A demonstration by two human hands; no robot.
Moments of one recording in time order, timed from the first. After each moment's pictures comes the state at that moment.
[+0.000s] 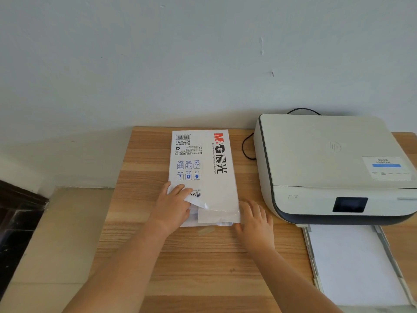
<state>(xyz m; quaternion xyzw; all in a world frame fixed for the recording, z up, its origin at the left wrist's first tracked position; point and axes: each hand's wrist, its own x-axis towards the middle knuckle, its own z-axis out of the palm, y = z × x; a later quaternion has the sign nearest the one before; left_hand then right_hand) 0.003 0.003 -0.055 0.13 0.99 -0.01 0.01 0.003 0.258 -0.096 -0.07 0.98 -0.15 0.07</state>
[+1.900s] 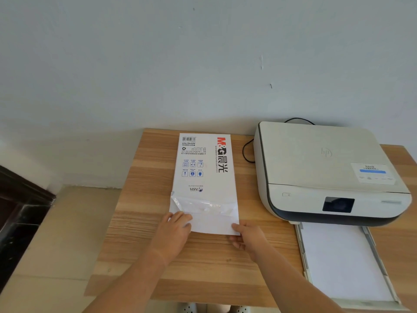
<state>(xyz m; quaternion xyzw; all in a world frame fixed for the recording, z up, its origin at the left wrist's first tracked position) 0.095 0.022 -0.072 0.13 0.99 0.04 -0.05 0.028 0.258 -0.066 0.30 0.65 -0.60 0.35</state>
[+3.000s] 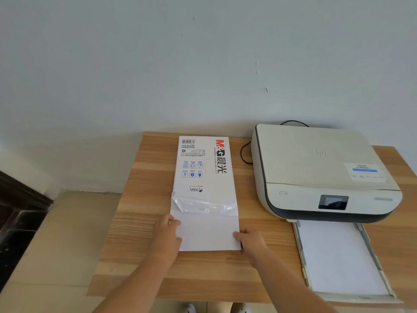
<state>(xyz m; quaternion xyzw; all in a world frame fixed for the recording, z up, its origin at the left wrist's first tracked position) 0.115 0.021 -0.079 -0.17 0.94 0.28 0.09 0.050 0.263 -0.073 0.28 0.71 -0.56 0.33</state>
